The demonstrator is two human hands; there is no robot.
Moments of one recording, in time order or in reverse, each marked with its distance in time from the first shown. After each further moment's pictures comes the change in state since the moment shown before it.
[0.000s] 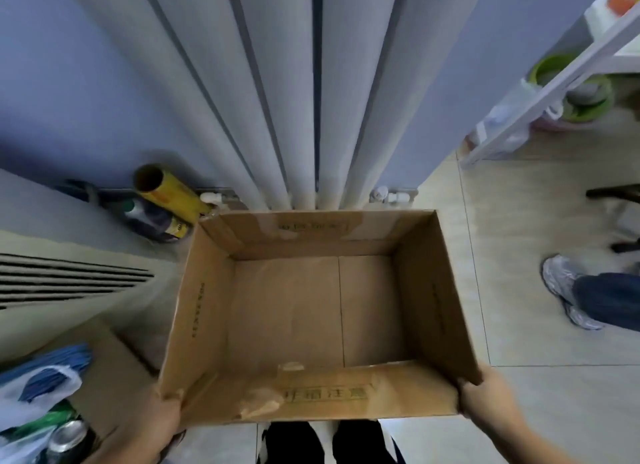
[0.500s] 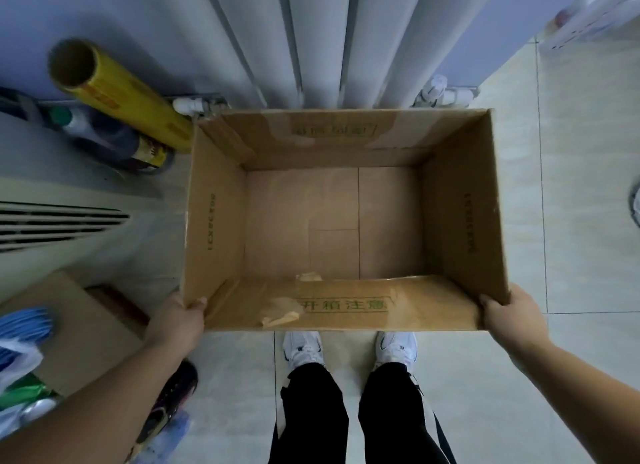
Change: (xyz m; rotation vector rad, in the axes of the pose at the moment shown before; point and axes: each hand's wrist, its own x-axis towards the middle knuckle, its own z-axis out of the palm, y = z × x) left_hand 0.124 0.033 0.082 0.161 -0.020 0.170; right_hand 0.113 -0.014 0.123 0.015 0.084 -0.022
